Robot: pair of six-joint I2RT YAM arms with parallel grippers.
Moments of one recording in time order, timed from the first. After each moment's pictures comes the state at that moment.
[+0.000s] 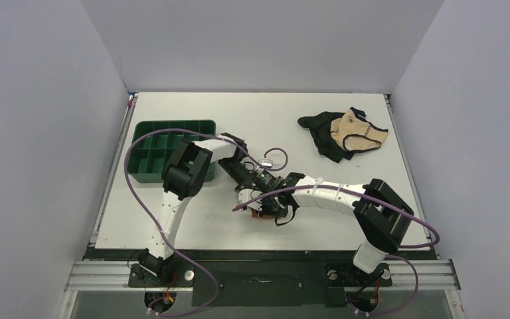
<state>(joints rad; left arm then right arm) -0.54 2.39 1.67 -1.26 1.10 0.46 0.95 1.66 1.02 -0.64 -0.06 -0.62</state>
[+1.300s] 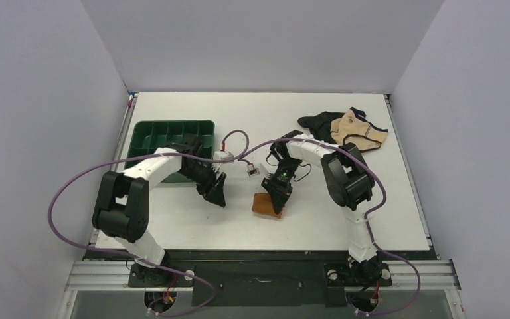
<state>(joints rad) -0.29 1.70 1.08 -0.91 0.83 0.55 0.58 2.13 1.51 -1.23 -0.74 -0.77</state>
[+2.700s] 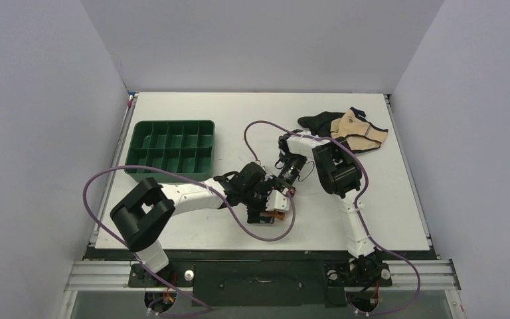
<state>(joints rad) -0.90 1.67 0.93 -0.17 0.42 0.72 0.48 2.39 1.69 -1.60 -0.92 -0.96</state>
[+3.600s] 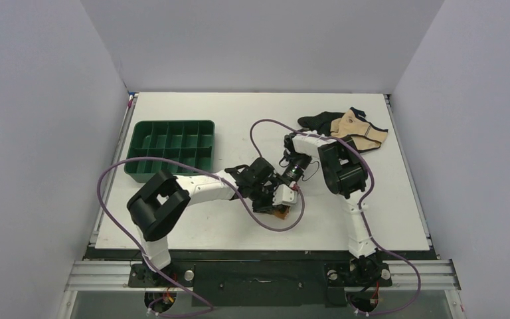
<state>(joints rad) -0.91 1.81 1.08 -0.28 0.43 0.67 0.45 2.36 1.64 -1.56 -0.92 -0.89</state>
